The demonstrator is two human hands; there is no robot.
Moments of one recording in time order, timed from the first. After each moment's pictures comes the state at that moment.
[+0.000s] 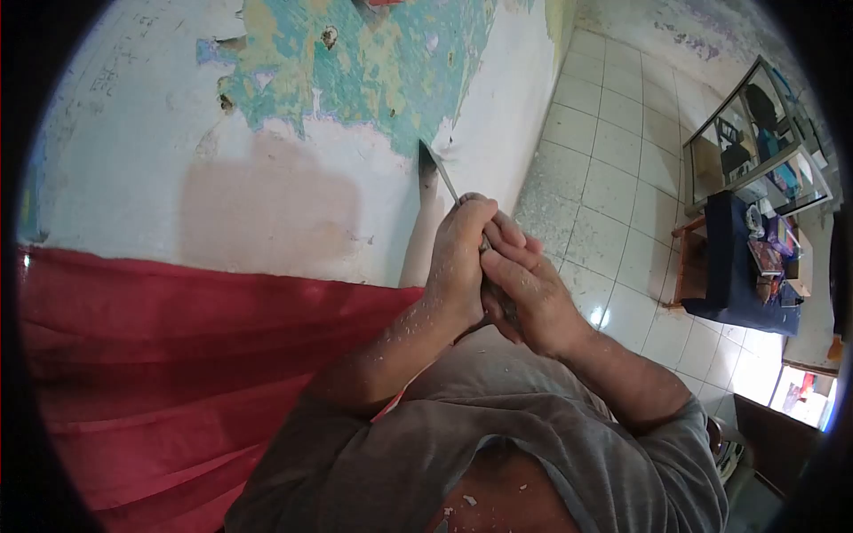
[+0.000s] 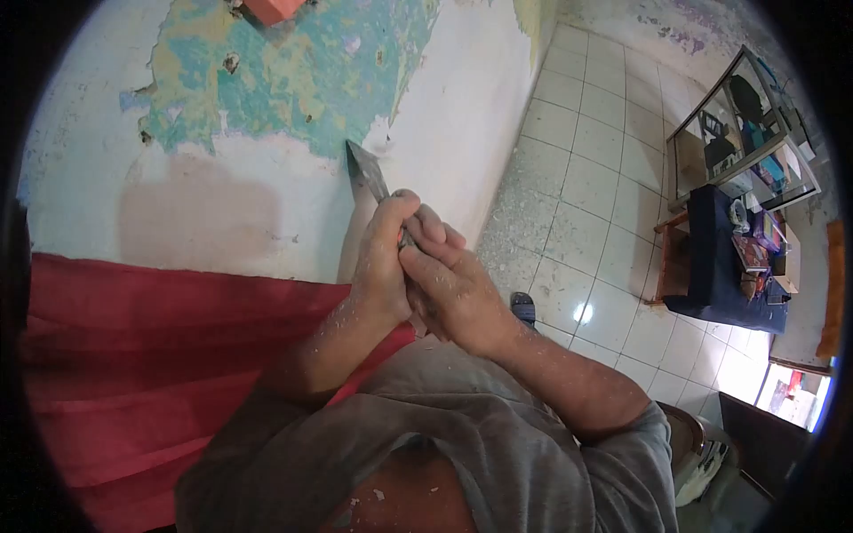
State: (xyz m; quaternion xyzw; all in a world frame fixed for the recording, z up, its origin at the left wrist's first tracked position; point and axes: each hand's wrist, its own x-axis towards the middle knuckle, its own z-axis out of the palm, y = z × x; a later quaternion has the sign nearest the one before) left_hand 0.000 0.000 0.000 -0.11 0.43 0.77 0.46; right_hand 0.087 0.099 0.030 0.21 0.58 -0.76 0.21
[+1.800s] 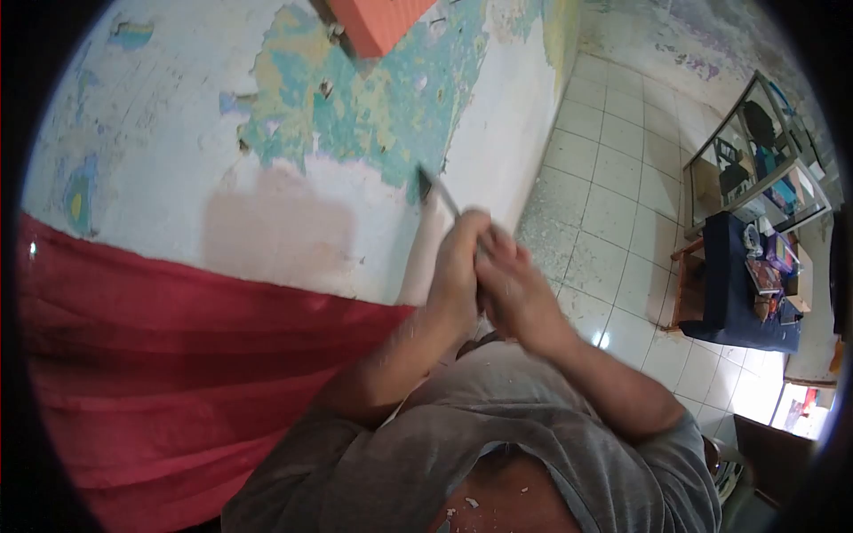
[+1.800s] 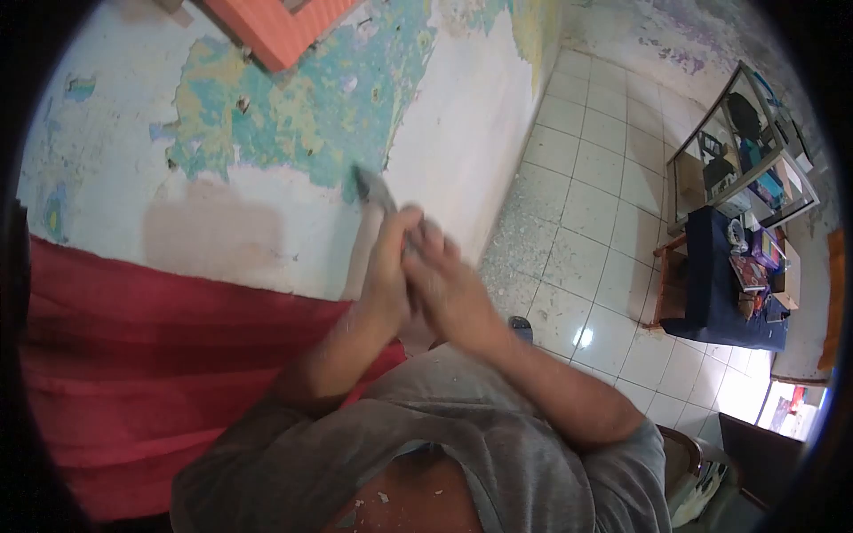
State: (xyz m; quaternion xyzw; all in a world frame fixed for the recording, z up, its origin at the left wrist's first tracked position) left_hand -0.087 0.038 -0.011 0.08 0.48 0.80 0.35; right_hand -0.006 0.124 -0.030 0.06 0.66 -0.75 -0.09
